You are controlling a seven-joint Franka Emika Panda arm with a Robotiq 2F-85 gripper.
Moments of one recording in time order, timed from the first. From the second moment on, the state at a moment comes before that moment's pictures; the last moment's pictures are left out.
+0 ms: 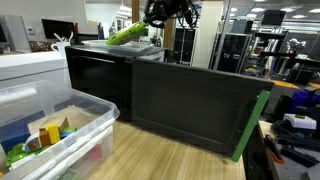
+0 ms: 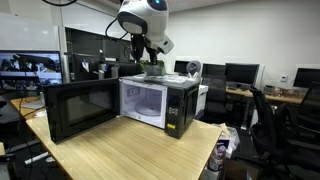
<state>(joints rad) -0.20 0.19 -0.17 -1.82 1.16 2.16 -0.29</state>
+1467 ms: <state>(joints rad) -0.32 0.19 -0.27 -1.70 1.12 1.75 -0.29</state>
